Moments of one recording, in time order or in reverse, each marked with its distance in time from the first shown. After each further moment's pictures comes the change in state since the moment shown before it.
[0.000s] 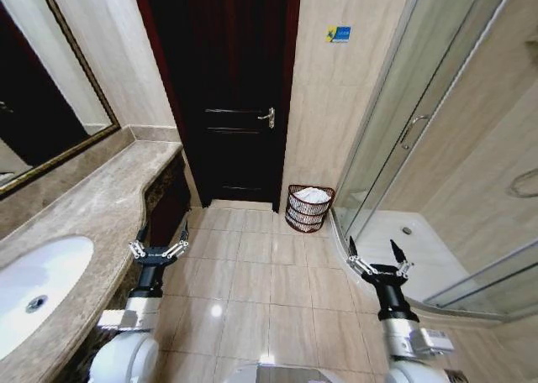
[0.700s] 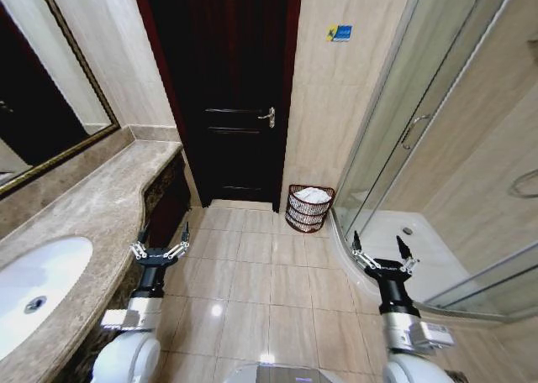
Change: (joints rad) left arm -0.004 0.001 0.003 0.007 0.013 0.000 -0.006; right arm 0.008 0.001 0.000 0.004 -0.022 -0.013 0.018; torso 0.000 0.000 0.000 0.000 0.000
